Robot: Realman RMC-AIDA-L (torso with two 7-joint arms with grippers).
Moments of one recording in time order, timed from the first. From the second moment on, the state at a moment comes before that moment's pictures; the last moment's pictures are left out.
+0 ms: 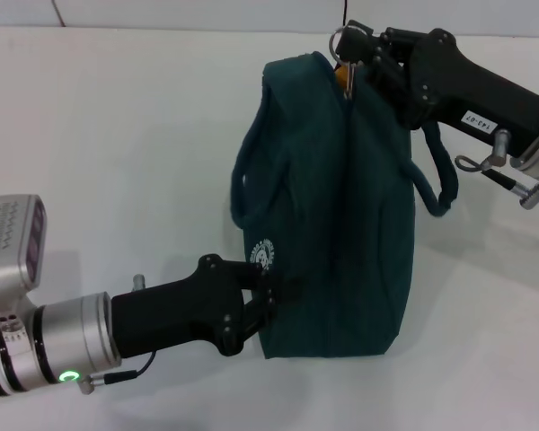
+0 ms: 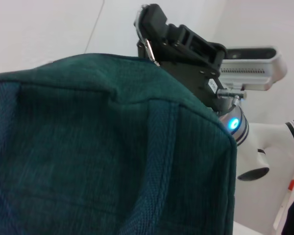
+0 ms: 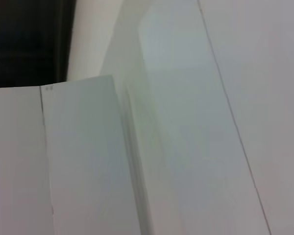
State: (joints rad) left arm -0.42 -2.08 0.88 0.17 1.67 1.66 -0.95; right arm 0.65 2.02 -1.62 -0.37 -0.61 -1.49 0.99
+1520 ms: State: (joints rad) left arm -0.38 -2.09 0.74 0.28 1.54 1.74 -0.99; right arm 0.67 2.02 -1.63 -0.37 -0.62 -1.48 1.00
